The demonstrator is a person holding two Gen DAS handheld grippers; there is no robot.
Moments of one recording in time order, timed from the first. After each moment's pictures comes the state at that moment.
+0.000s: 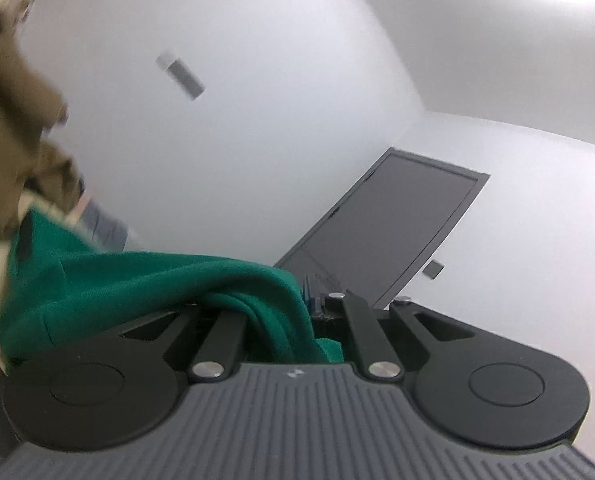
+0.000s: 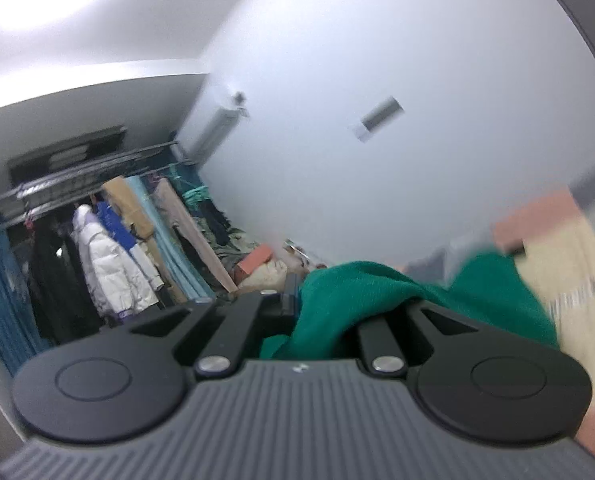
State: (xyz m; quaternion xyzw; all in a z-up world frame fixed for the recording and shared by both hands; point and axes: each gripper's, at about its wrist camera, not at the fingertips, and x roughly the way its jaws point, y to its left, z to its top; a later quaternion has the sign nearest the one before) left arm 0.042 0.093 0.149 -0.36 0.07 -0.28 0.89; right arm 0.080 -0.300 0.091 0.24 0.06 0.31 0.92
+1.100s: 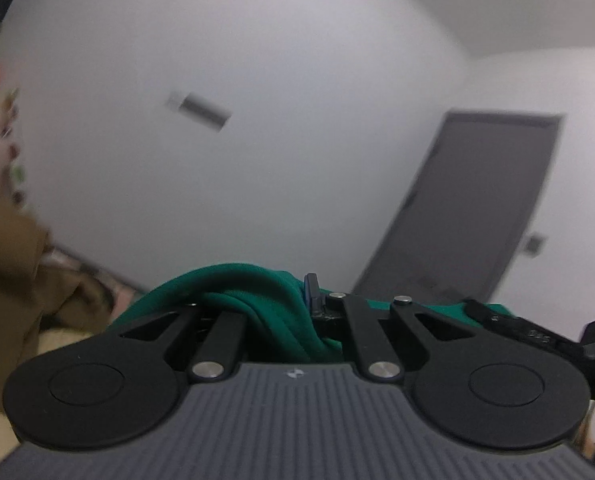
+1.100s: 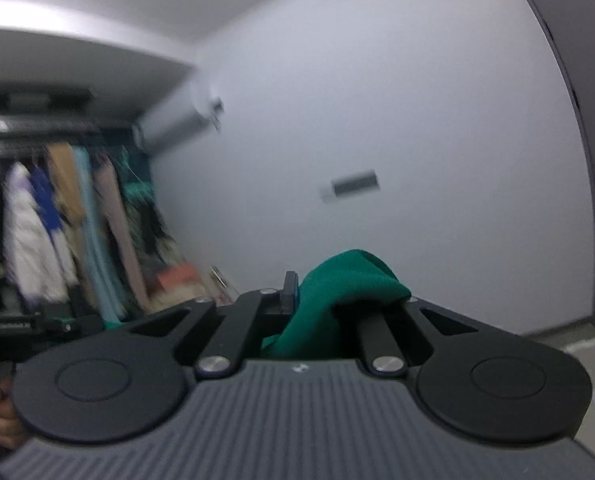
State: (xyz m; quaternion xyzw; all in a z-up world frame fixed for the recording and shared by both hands) left arm 0.330 0.061 0.283 -0.22 0.12 -0.17 0.95; right arm 0.268 -0.285 0.237 0.09 0.03 0.21 0.97
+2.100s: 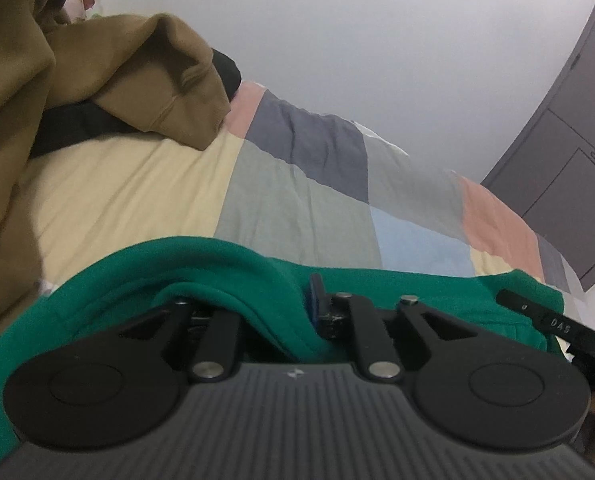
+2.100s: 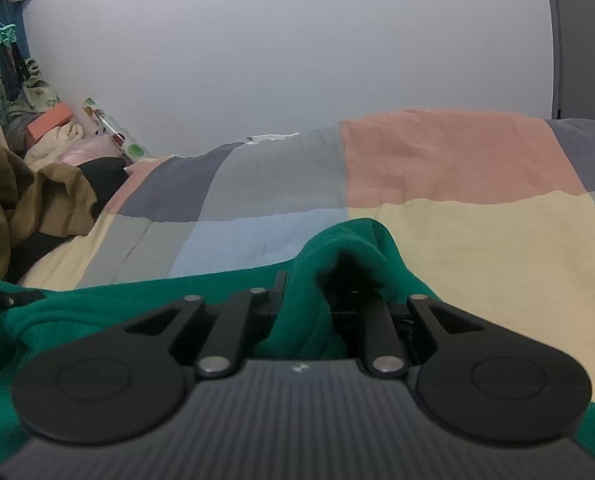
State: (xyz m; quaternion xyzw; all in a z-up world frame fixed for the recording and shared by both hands) left arm 0.577 0.075 -0.042 -0.18 0.36 -0.05 0.92; right arm 0.541 -0.261 -0.103 0.07 0.28 0.10 0.95
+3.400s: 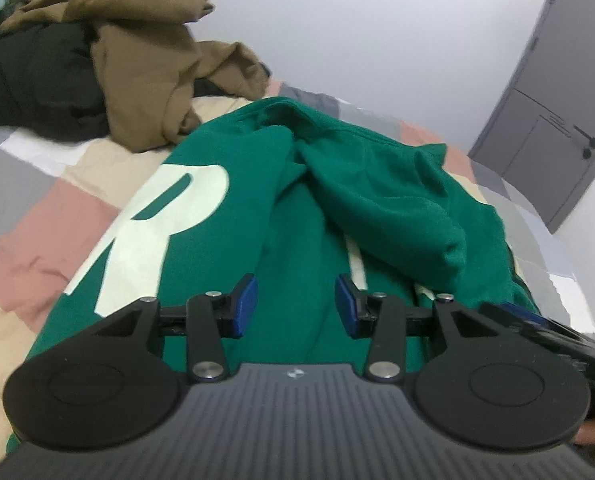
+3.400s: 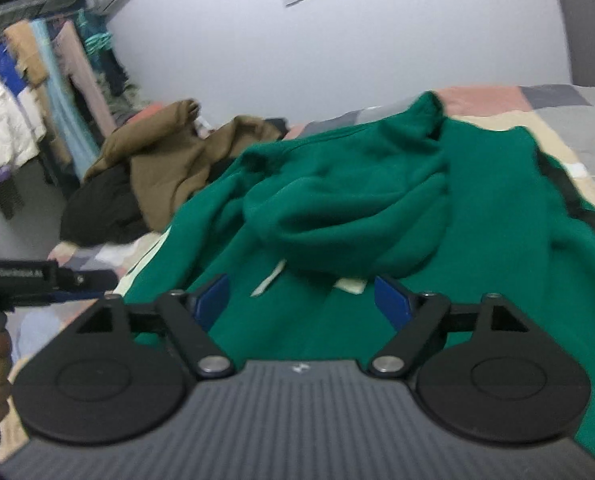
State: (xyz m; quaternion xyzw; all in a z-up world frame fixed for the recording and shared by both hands) left arm 0.184 0.072 0.020 -0.14 0.33 -0.04 0.93; right arm 0.167 -0.214 -0.077 0.09 0.26 0.19 0.94
